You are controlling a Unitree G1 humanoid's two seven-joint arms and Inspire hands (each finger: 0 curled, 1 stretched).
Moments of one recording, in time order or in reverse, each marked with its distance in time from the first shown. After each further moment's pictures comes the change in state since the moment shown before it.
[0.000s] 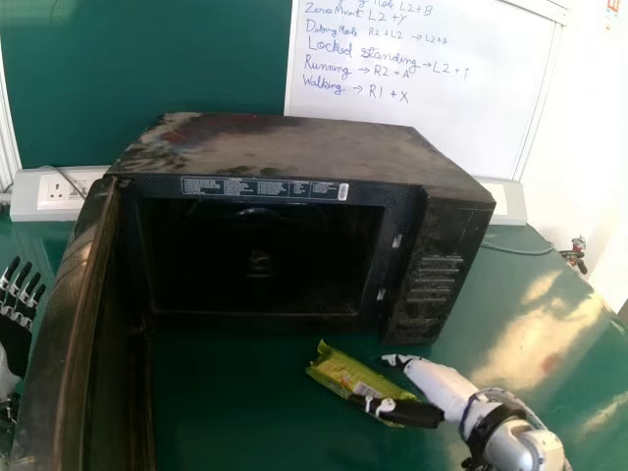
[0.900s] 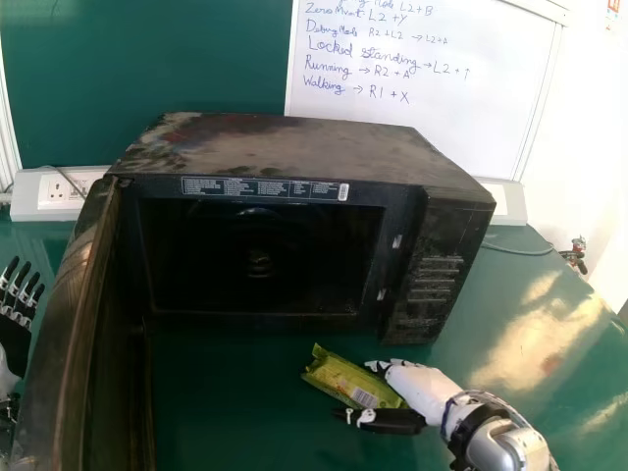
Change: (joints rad) left arm 0.001 -0.004 0.000 -0.006 0.000 0.002 0.003; right arm -0.033 0.000 0.074 -0.044 -0.097 0.001 0.035
